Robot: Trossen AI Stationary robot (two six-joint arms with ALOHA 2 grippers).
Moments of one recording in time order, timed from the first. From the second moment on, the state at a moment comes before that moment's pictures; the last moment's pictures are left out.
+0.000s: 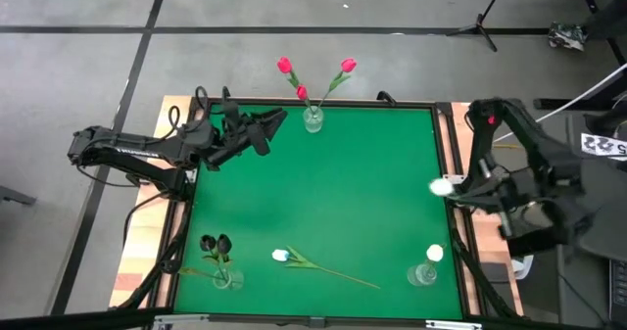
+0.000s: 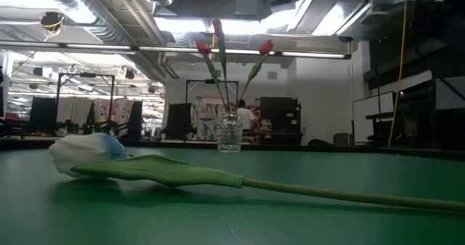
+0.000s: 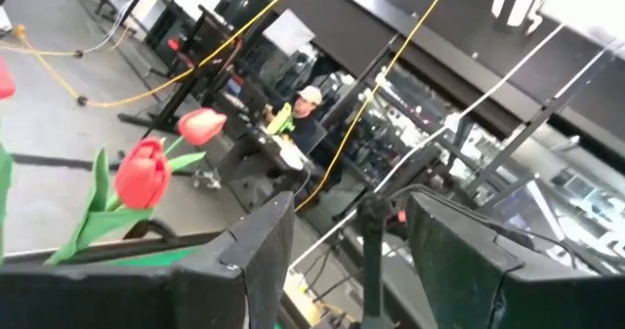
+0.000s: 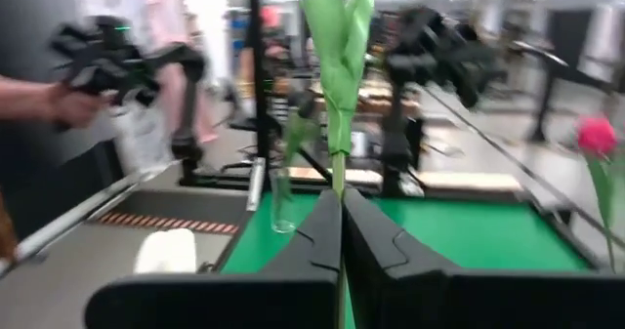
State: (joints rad) left arm -0.03 1.08 0.88 0.39 -0.66 -0.63; right arm 1.71 0.81 1.13 -1.38 1.54 1.12
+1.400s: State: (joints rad) left arm -0.08 1.13 0.88 0.35 -0.66 -0.68; right arm 1.64 1.14 1.47 -1.15 1.54 0.94
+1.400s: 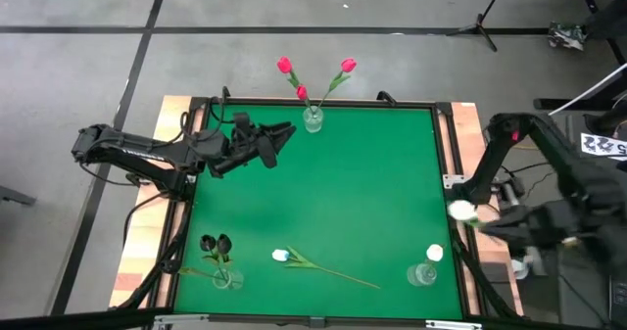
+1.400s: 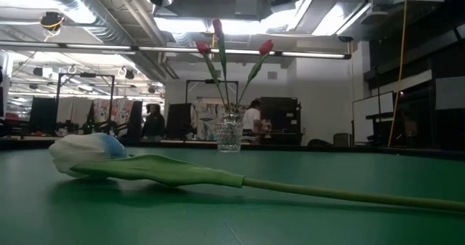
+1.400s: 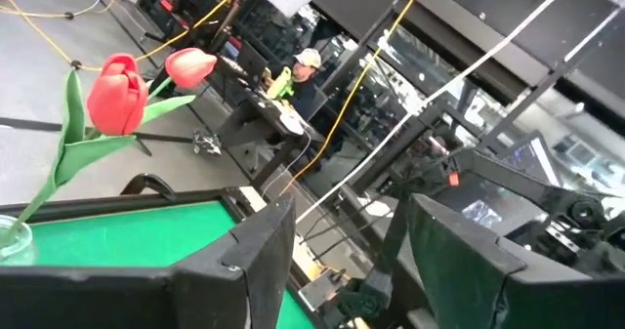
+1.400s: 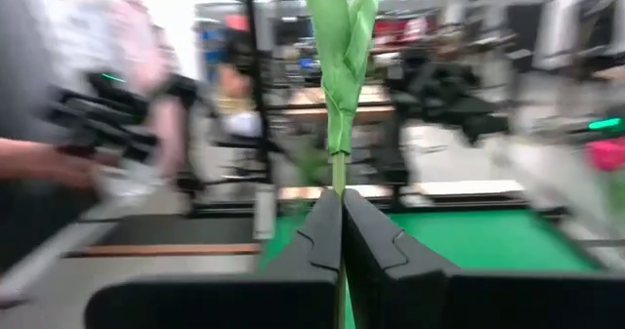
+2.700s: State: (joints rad) left arm -0.16 1.14 0.88 0.32 -0.61 -0.97; right arm 1.89 0.72 0.74 0.58 0.82 -0.30
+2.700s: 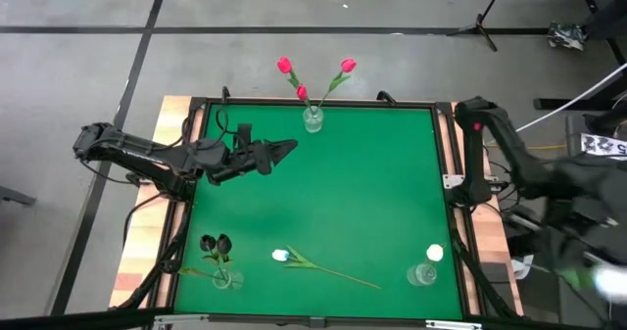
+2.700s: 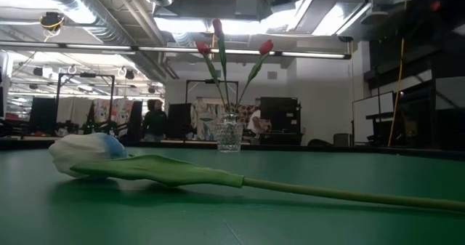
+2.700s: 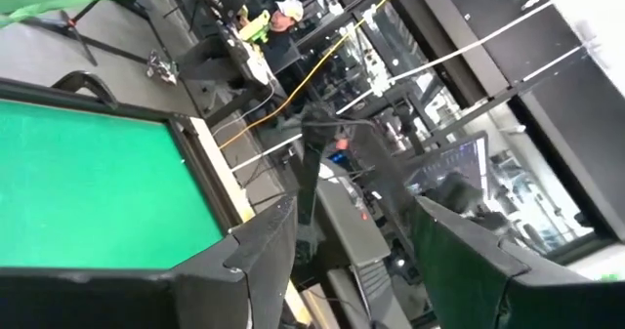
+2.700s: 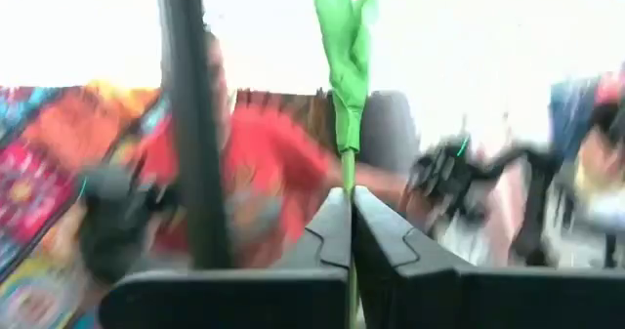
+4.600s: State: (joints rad) left arm -0.18 1.14 0.88 0.09 -0.61 -0.95; right arm 1.38 1.10 0.43 1.57 1.21 -0.69
